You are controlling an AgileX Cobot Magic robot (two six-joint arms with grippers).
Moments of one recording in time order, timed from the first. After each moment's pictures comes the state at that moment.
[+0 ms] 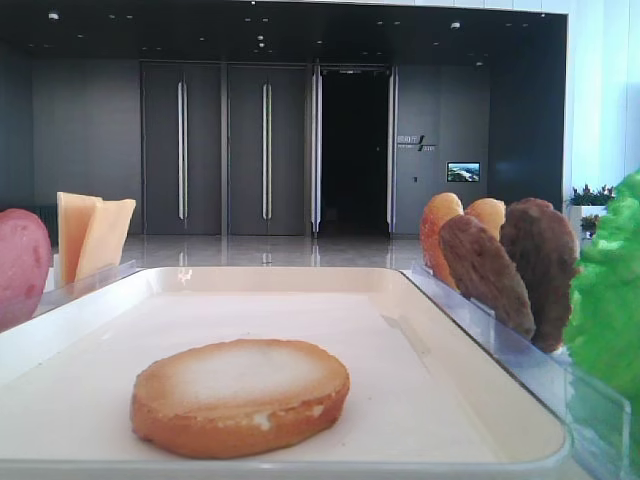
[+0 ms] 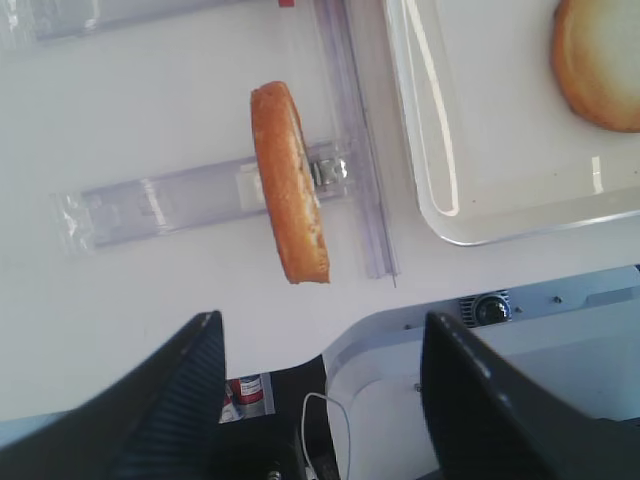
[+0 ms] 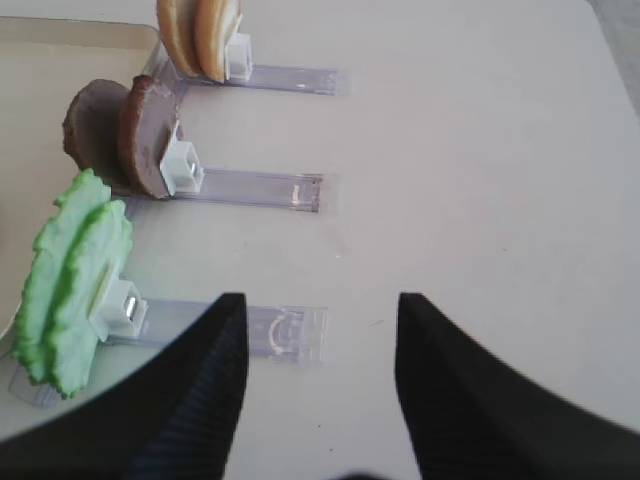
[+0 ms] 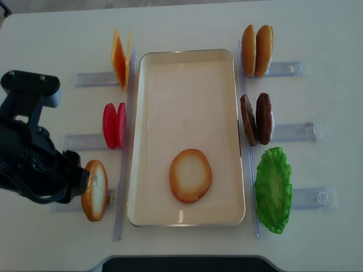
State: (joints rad) left arm -0.61 1.02 -0.84 0.14 1.22 -0.47; right arm 0.16 -0.01 -0.50 0.02 1.14 -0.03
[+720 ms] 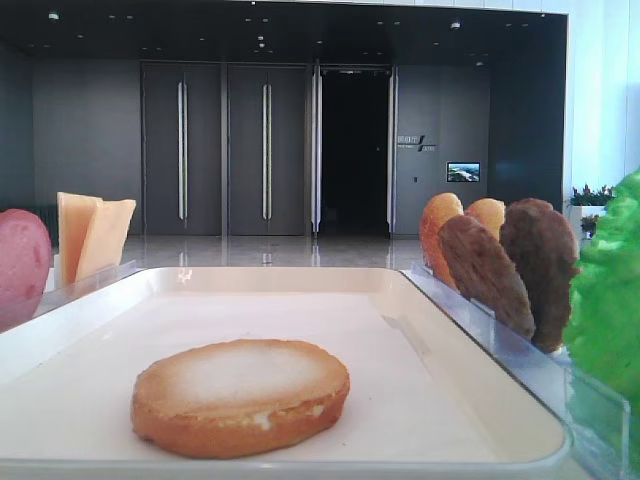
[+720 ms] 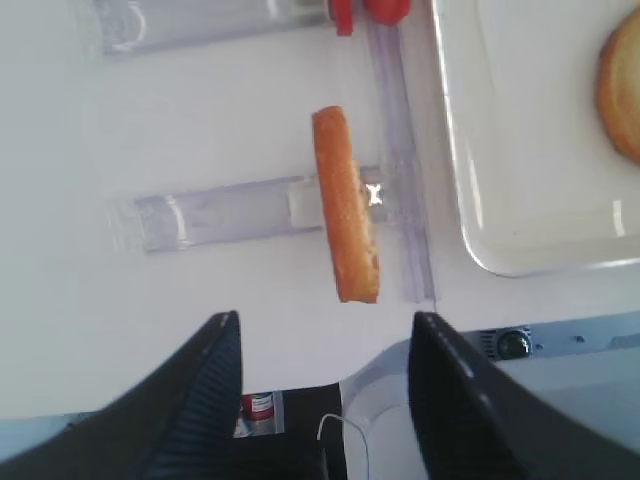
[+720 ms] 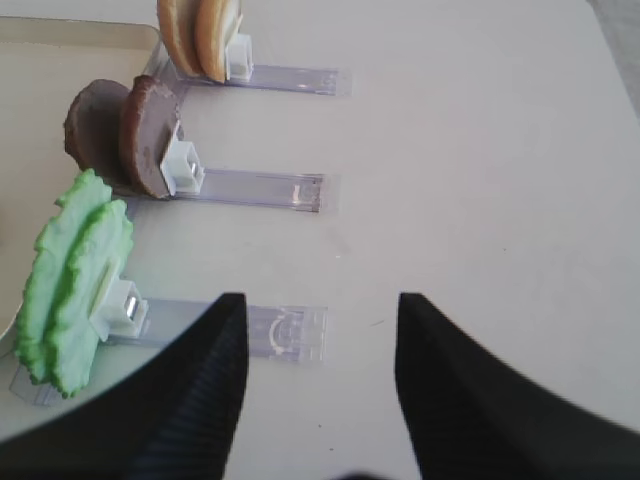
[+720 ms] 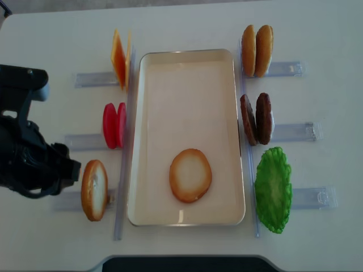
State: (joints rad) left arm -0.57 1.00 -0.84 0.20 1.23 -0.50; right arm 0.16 -0.01 -0.50 0.02 1.14 -0.03
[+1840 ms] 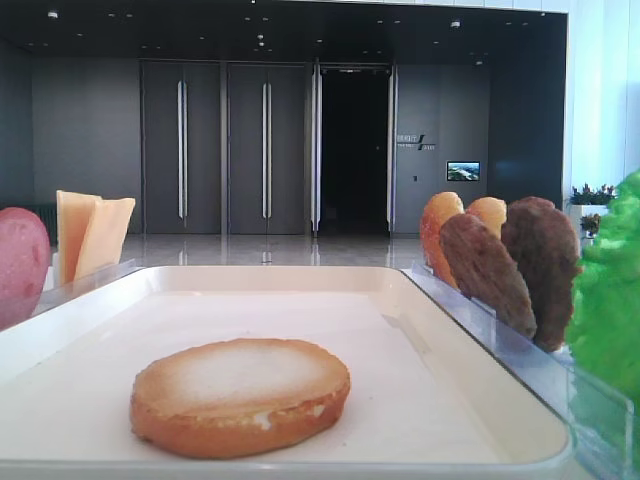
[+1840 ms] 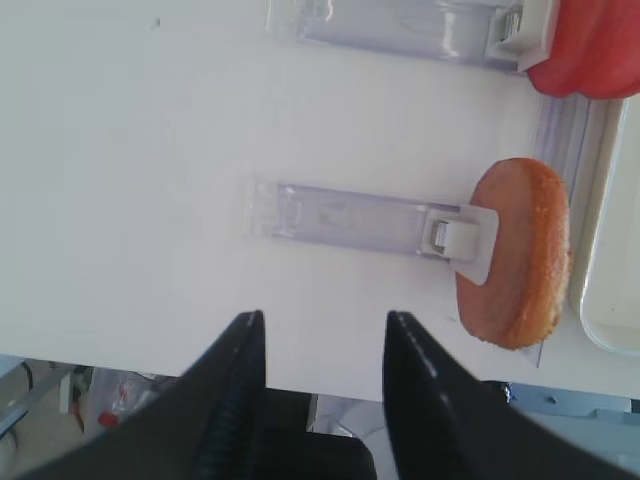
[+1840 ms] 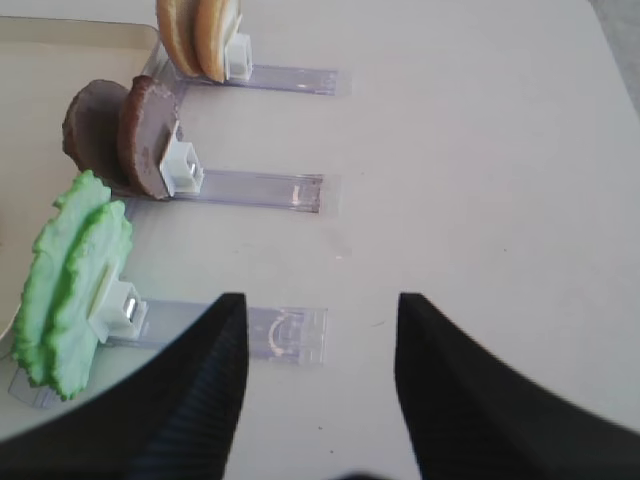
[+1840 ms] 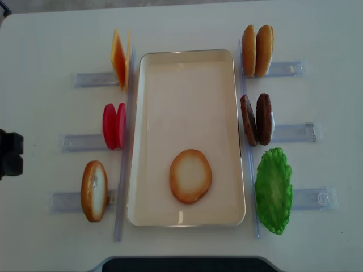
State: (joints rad) left arm 0.11 0.95 -0.84 0.02 1.23 -0.07; right arm 0.16 -0.01 -0.50 0.02 1.14 -0.03
